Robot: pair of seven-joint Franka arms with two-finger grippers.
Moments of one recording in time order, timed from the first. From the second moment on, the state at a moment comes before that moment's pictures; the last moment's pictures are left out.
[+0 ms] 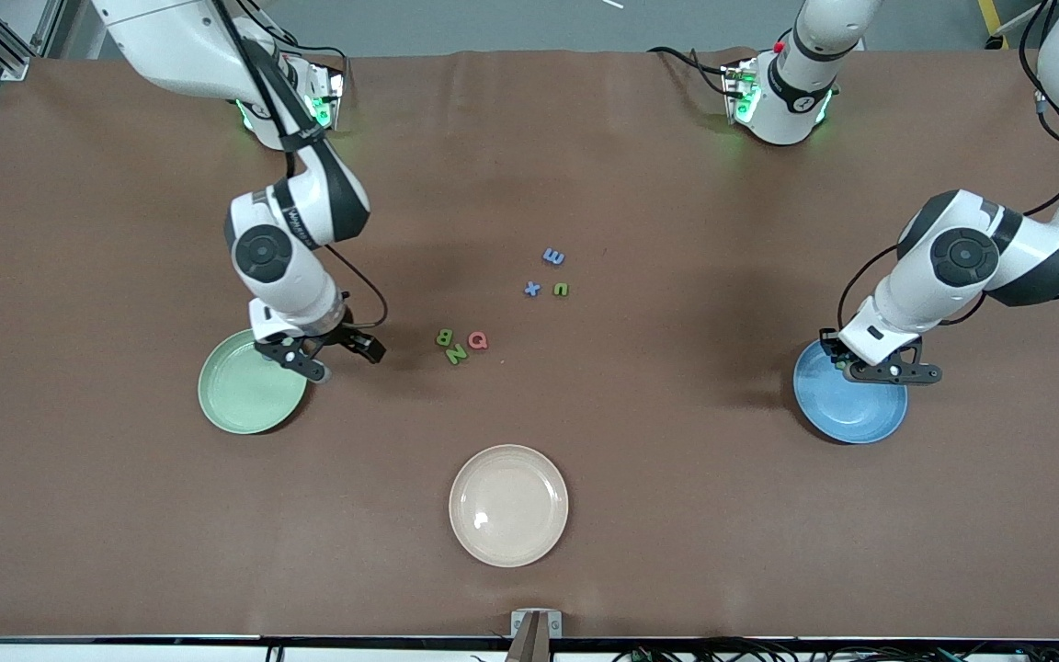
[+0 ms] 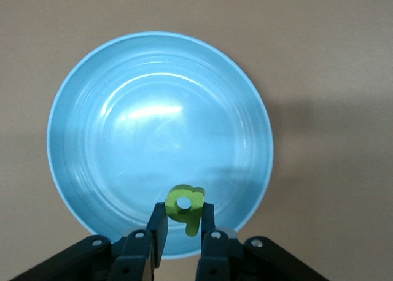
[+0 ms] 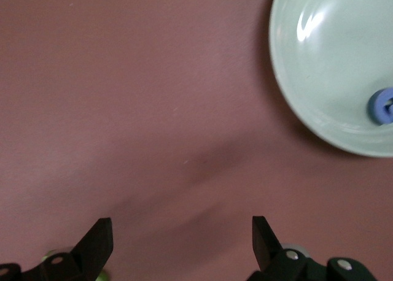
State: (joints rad) left arm 1.06 0.67 -1.13 -2.13 0.93 2.26 -0.55; right arm 0.44 0.37 -0.03 -2.09 0.00 2.49 0.92
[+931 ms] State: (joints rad) left arm 0.95 0.74 -0.96 -2.07 0.94 2.33 -0.55; right arm 0.58 0.58 -0.04 -1.92 0.00 2.48 1.13
